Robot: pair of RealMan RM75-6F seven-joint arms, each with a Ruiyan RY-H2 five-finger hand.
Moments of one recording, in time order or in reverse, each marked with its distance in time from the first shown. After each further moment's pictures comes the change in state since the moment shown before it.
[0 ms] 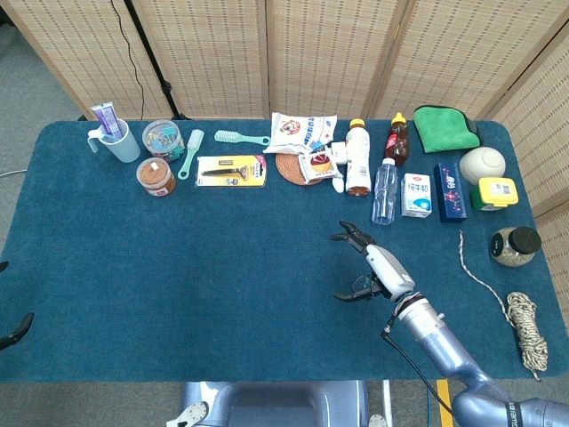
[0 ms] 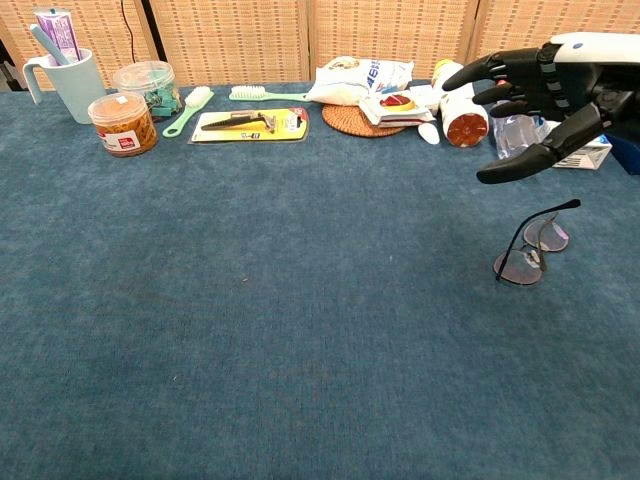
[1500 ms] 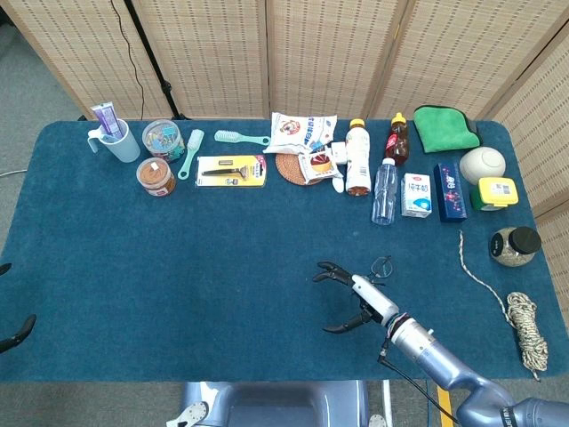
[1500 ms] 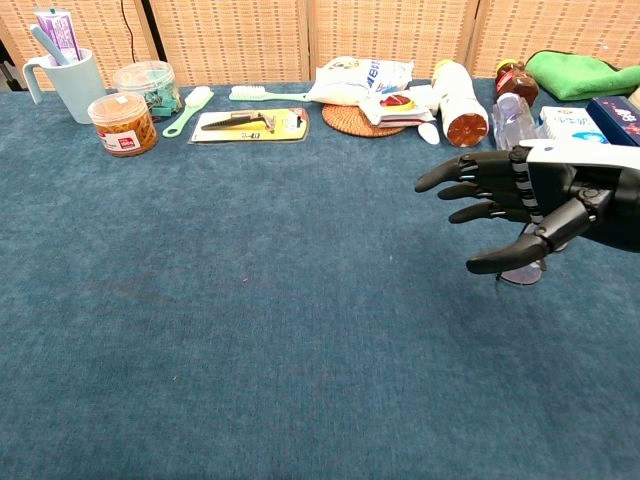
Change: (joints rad) left arm 0.004 0.004 0.008 -0.028 0.006 0.006 0.032; right arm 0.048 -0.050 -0.177 0.150 -0.249 -0.053 0.494
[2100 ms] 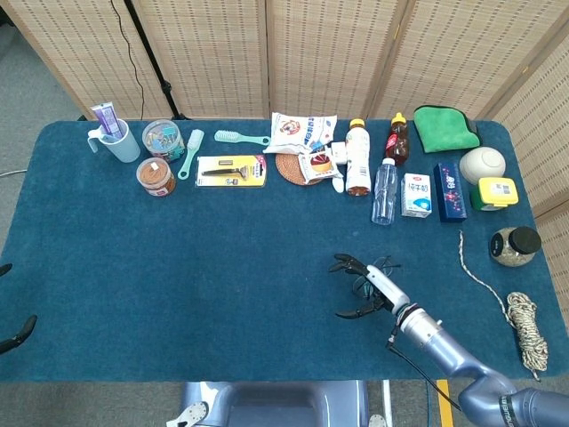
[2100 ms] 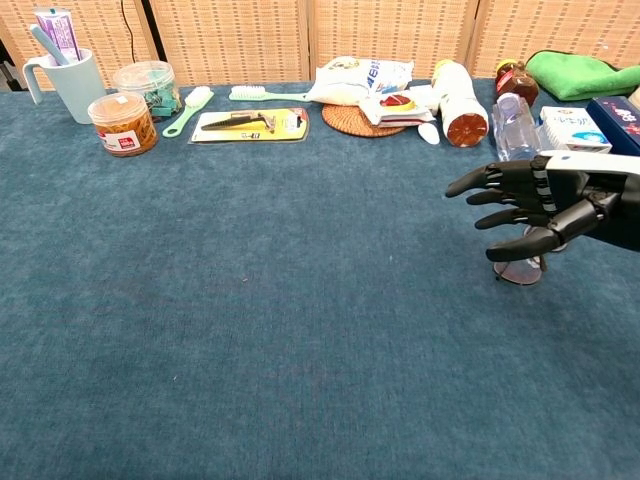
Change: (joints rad) left arm 0.001 -0.001 0.002 -0.007 0.002 0.003 0.009; right arm 0.012 -0.033 -0.004 0.143 0.033 -0.027 0.120
